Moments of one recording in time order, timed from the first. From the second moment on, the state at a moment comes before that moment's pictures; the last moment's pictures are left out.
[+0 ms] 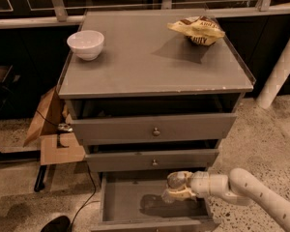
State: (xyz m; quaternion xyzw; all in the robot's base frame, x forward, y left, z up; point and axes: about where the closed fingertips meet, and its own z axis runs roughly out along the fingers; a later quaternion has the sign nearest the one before) arm 0.507 -0.134 0.417 -0.48 0.65 0.37 0.46
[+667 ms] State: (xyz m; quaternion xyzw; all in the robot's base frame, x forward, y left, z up) arm 0.507 -0.136 0.406 -0.49 0.65 0.36 0.46
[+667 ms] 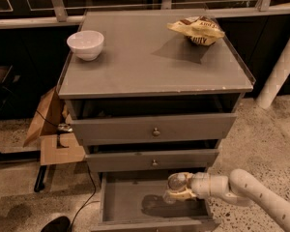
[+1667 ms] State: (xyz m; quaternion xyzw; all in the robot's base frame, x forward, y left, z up) arm 0.531 -0.119 0.313 -0.54 0.59 0.39 0.46
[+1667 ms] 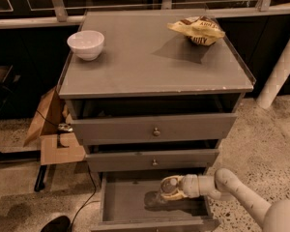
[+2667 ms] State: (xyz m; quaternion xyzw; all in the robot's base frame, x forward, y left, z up) arm 0.539 -0.113 0.265 -0.58 0.57 0.37 0.45
